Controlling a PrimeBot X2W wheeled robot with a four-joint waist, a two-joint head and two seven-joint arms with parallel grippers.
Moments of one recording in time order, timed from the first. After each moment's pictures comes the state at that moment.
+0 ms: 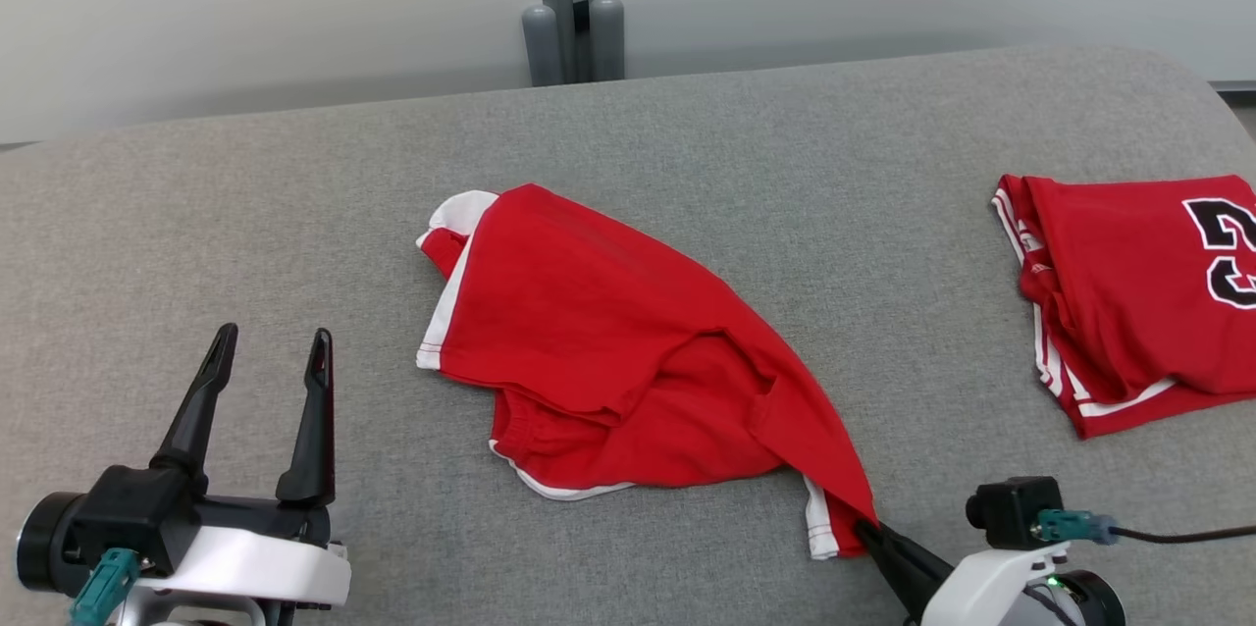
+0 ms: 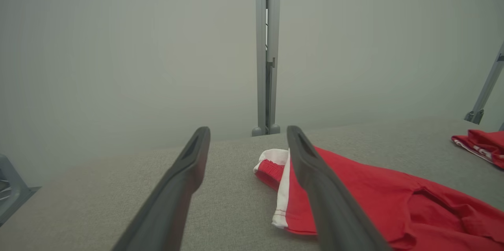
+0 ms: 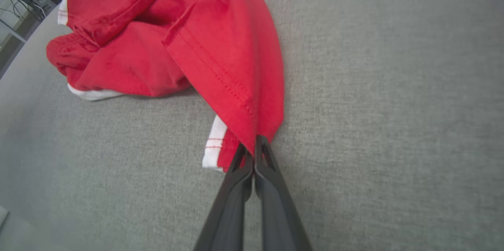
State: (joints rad) left arm -0.01 0.38 -0.26 -0.13 -0.41 0.22 -0.20; right arm -0.06 -0.16 0.33 0.27 0.50 0.13 0.19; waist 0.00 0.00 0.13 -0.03
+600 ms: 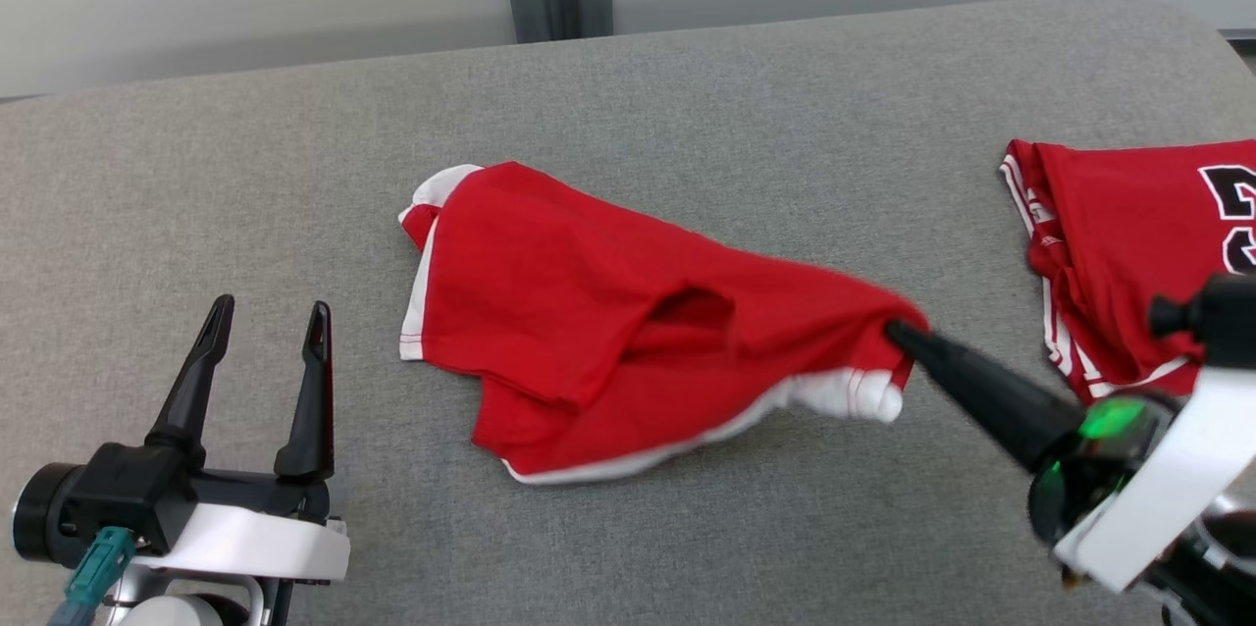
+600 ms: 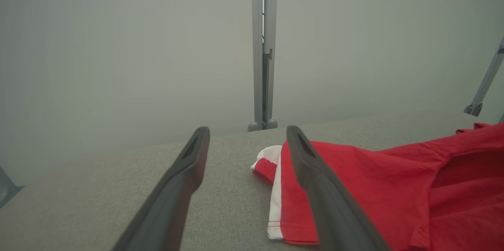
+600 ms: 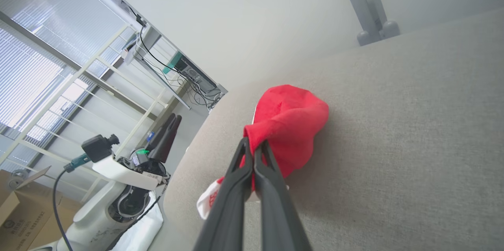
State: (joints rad) left arm -0.05 0.39 -0.26 -0.12 -0.41 0.21 -0.21; right arm -0.08 -0.20 0.09 -0.42 1.03 0.13 0.68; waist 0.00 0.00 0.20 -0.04
